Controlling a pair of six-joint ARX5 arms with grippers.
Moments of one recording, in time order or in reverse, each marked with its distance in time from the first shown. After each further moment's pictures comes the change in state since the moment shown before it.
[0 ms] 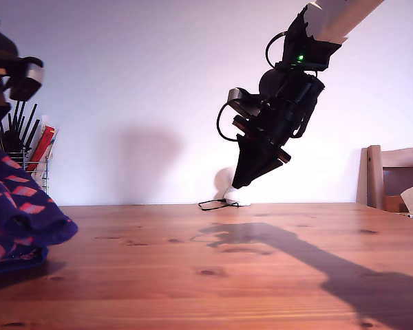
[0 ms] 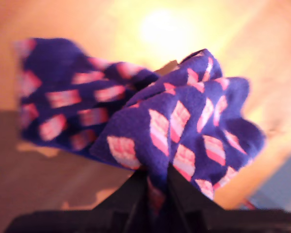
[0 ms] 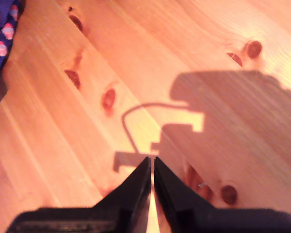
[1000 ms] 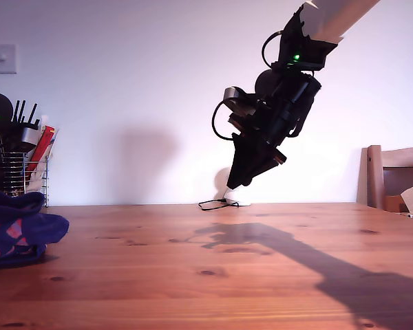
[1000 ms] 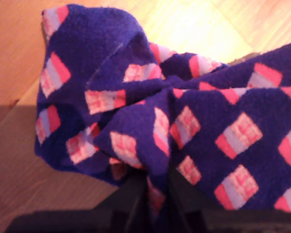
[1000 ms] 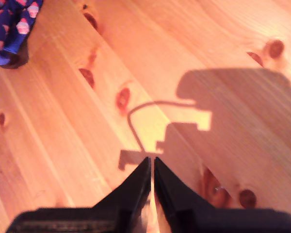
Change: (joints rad) left arm 0.050 0.216 -0.001 0.230 -0.070 0.125; right arm 0.016 0.000 0.000 -0.019 -0.006 0.000
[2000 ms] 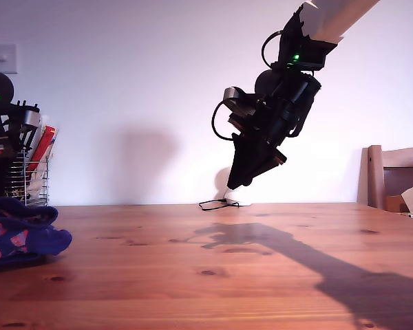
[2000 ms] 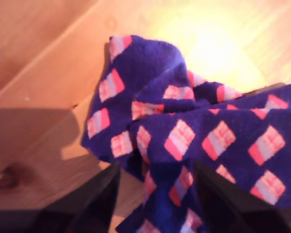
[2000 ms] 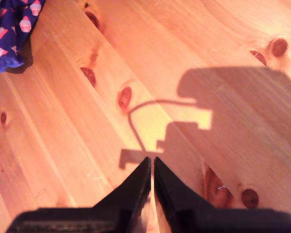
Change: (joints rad) left arm 0.003 -0.033 0.058 0.021 -0.015 -0.109; right arm 0.000 0.000 0.000 -0.007 0.000 0.000
